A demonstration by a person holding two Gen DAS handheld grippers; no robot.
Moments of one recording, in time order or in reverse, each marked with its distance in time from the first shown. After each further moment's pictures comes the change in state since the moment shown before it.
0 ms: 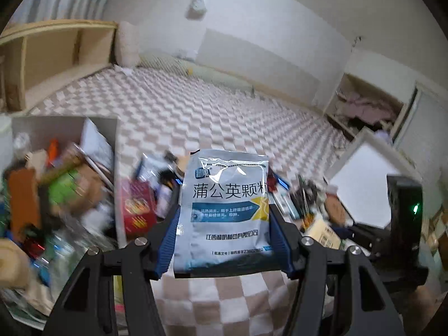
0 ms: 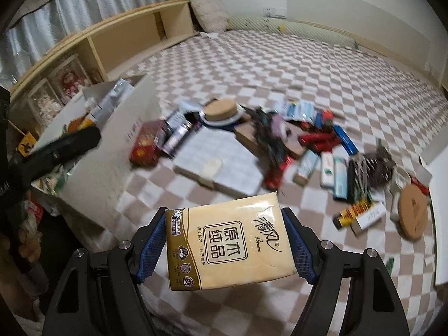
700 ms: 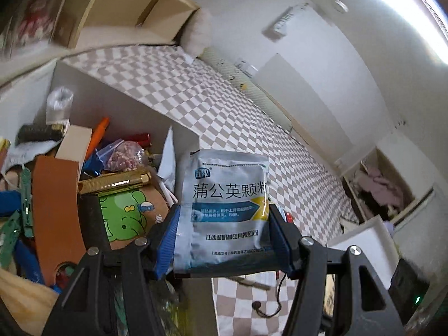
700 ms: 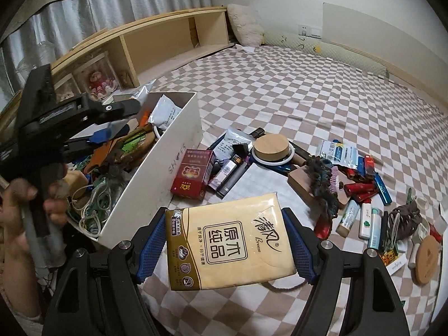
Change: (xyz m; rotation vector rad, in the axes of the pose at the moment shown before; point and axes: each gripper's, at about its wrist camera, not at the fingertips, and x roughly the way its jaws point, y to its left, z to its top) left arm 0.011 0.118 0.038 -0.437 -0.029 0.003; right arm 0.009 0.058 0.043 -0.102 -0.040 0.076
